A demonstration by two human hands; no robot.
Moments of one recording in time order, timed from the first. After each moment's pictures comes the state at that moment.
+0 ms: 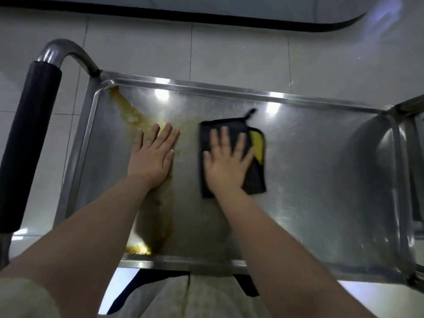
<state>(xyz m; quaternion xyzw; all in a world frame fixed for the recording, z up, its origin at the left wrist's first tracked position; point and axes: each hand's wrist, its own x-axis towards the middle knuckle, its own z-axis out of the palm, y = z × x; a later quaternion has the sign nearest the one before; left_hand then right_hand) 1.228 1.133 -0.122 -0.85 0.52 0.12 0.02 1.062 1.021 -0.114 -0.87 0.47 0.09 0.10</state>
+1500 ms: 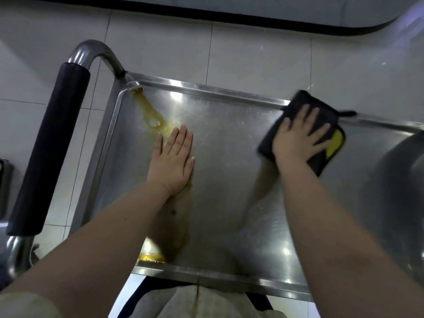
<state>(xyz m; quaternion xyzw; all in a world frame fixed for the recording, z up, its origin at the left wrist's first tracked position) 1.231 1.127 -0.131 -0.86 0.51 0.10 0.00 1.067 0.875 -0.115 -0.72 0.68 0.04 0.12</state>
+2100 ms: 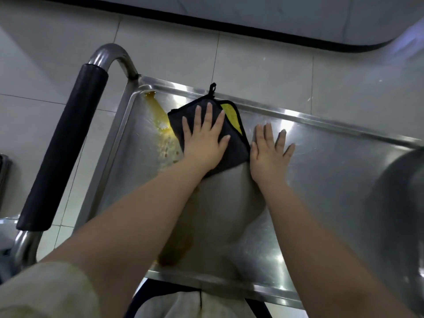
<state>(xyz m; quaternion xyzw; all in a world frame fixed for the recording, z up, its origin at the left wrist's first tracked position) 1.224 1.040 -0.108 -0.89 0.43 0.16 -0.05 1.077 0.940 -0.122 -0.87 0.47 0.08 0.13</state>
